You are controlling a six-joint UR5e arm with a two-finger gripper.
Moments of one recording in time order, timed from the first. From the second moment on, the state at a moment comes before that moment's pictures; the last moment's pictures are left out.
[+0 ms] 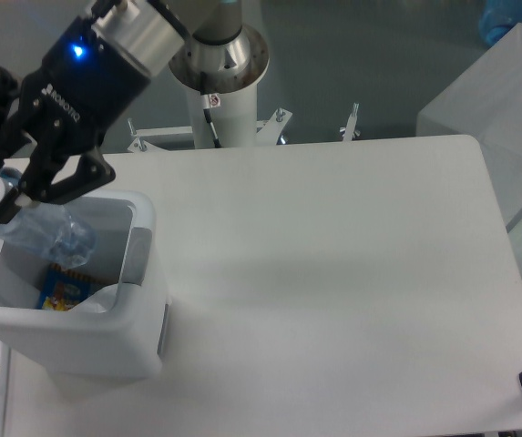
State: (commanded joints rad) arm 2.30 -1.77 -1.37 -0.87 0.60 0.57
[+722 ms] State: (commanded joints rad) arm 2.46 -1.79 -1.39 -0.87 0.61 0.60
